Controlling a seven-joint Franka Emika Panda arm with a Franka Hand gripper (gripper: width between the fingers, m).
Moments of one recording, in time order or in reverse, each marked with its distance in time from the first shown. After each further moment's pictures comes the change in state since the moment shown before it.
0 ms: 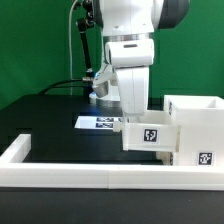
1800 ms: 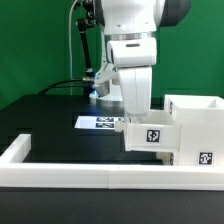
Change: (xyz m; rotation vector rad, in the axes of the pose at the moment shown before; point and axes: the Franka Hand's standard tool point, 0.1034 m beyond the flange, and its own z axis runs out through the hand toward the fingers) arm 0.007 0.008 -0.002 0.017 -0.002 -0.006
